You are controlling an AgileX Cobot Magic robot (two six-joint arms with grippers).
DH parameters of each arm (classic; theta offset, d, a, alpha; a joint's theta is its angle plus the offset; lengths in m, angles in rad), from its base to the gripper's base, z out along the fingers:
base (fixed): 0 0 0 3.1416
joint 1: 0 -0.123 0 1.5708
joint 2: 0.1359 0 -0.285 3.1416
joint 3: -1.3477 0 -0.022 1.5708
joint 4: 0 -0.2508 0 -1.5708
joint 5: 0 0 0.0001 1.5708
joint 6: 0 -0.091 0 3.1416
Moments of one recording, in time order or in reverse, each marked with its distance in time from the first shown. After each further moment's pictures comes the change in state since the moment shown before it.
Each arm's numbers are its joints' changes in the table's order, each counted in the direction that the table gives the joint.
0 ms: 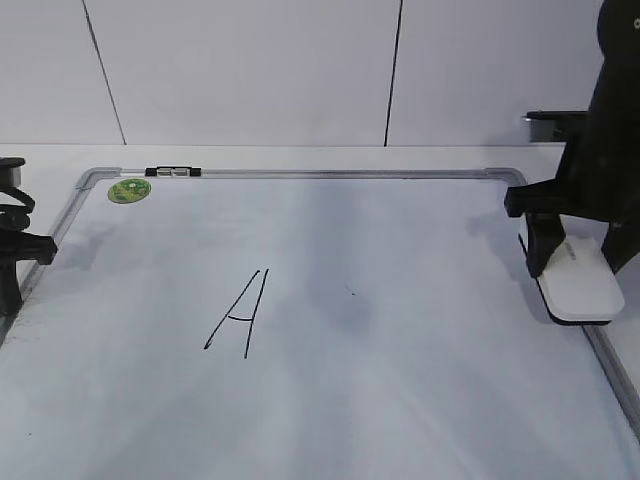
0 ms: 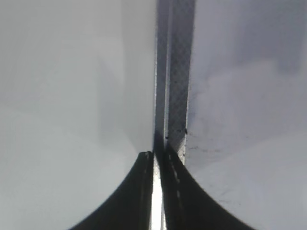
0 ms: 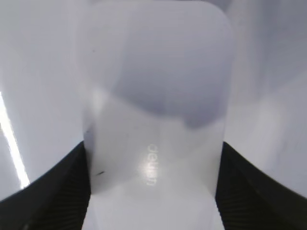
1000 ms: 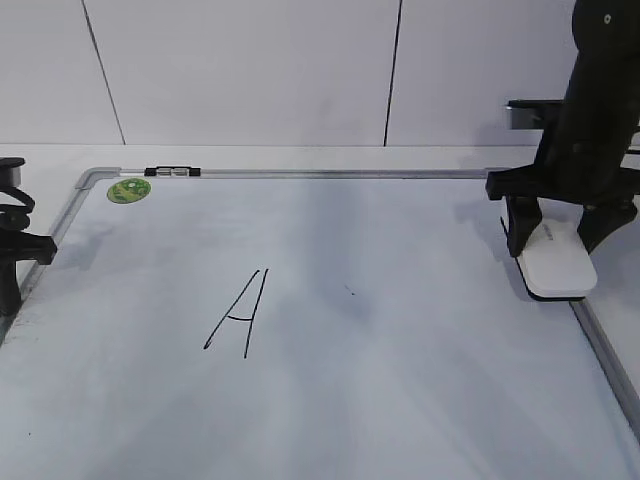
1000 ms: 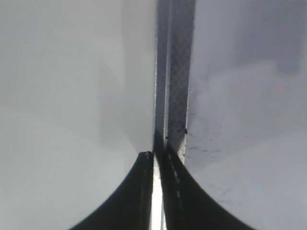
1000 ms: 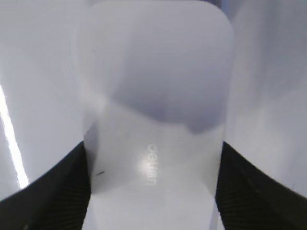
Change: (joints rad) left arm 0.000 0.000 0.000 0.000 0.001 0.000; right arm 0.000 0.090 0.123 -0.004 0.004 0.015
